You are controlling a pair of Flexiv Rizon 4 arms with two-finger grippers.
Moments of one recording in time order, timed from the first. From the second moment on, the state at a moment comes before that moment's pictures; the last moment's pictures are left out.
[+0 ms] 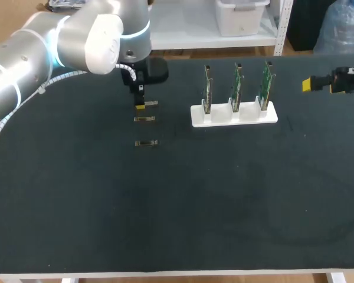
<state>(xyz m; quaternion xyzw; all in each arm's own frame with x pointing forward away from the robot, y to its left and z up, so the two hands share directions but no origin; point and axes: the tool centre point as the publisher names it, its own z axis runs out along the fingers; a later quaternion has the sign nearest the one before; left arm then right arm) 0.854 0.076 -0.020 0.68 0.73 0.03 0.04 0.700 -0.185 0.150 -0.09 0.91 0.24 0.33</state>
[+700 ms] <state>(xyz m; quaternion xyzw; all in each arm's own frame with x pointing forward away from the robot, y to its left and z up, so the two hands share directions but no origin) 0.884 0.063 0.051 0.53 0.83 -0.07 0.15 0.700 -0.185 0.150 -0.09 0.91 0.24 0.33</state>
